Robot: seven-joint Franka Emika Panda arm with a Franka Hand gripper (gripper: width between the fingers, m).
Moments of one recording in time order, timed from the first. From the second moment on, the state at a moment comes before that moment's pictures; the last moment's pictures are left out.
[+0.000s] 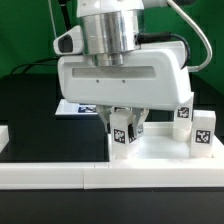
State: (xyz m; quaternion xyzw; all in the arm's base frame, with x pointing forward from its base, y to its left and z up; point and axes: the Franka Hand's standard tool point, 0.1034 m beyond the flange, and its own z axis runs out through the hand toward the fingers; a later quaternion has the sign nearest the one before) arm 0.625 0.003 0.062 -0.88 0.46 -0.01 0.07
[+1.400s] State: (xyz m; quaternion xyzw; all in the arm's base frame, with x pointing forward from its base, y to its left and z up) arm 0.628 0.002 0.059 -0.87 0.48 0.00 0.08
